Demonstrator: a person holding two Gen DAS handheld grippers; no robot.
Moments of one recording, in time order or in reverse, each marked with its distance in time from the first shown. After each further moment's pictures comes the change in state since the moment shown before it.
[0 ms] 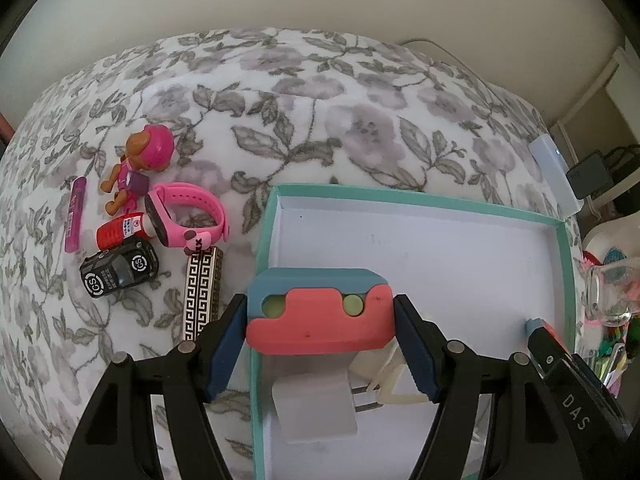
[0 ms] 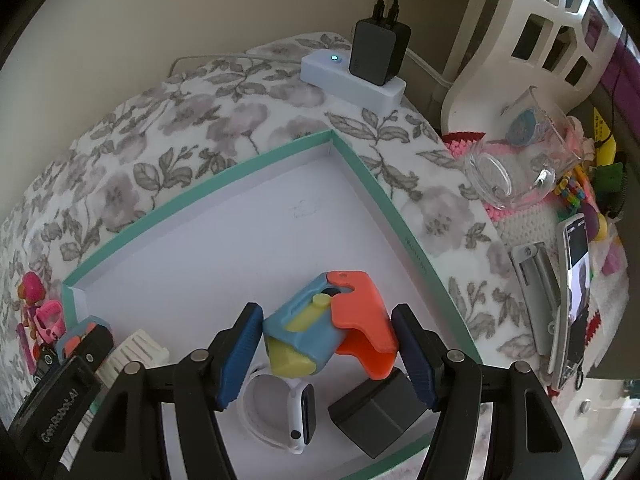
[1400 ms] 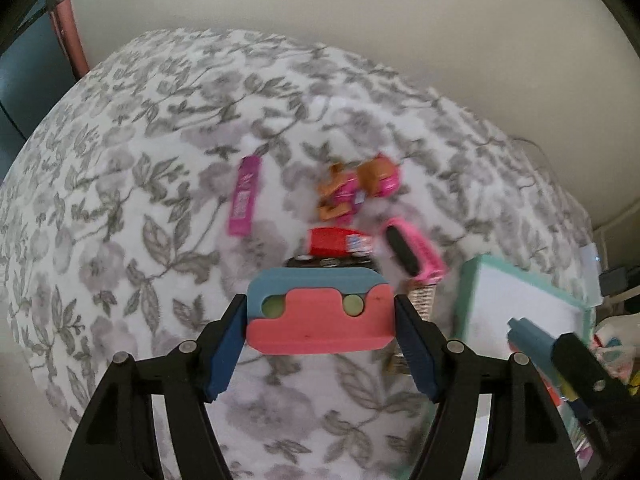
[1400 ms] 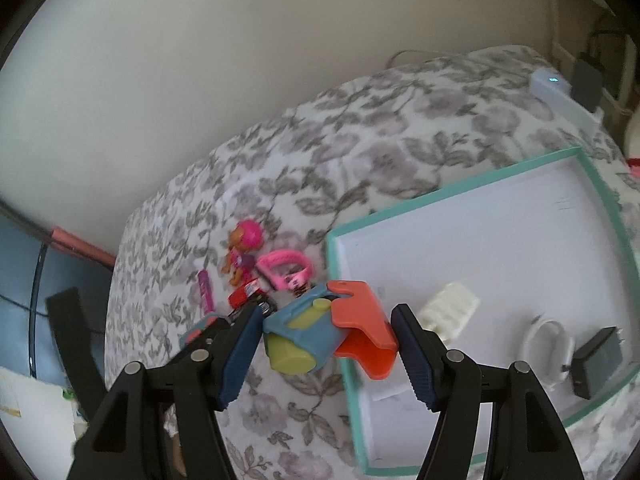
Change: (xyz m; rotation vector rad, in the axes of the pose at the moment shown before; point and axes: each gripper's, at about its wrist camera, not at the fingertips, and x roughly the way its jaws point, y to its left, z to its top) left arm -0.060 0.149 -0.002 -0.278 -0.095 0.062; right arm -0.068 0.110 -0.031 -0.135 0.001 0.582
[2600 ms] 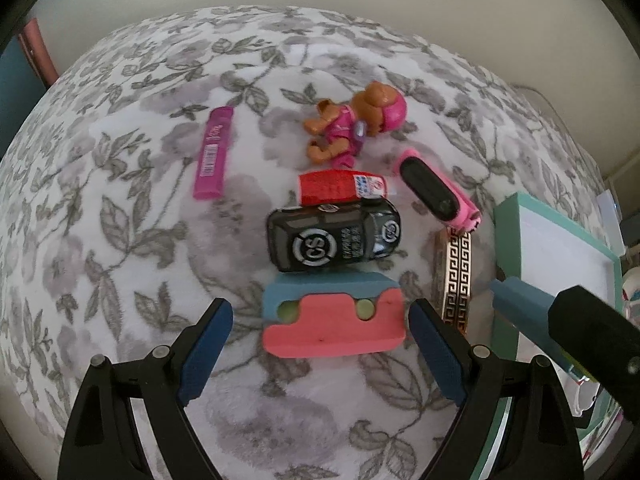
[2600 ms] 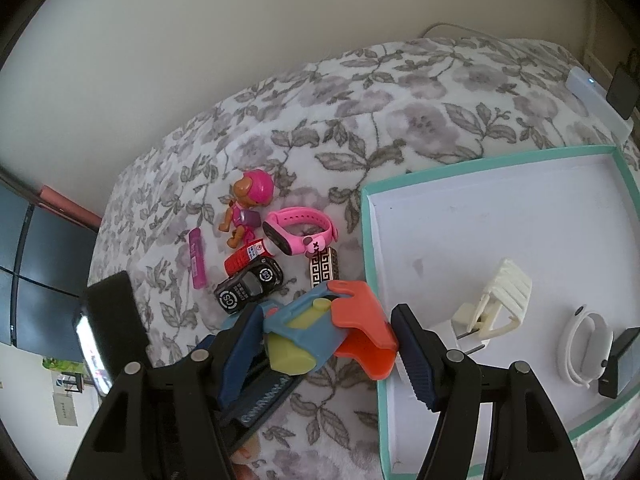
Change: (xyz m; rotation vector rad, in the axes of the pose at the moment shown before) left arm 0.067 0.007 -0.035 0.123 0.049 -0.003; right arm 0.047 0.038 -0.020 -0.105 0.099 -0.034
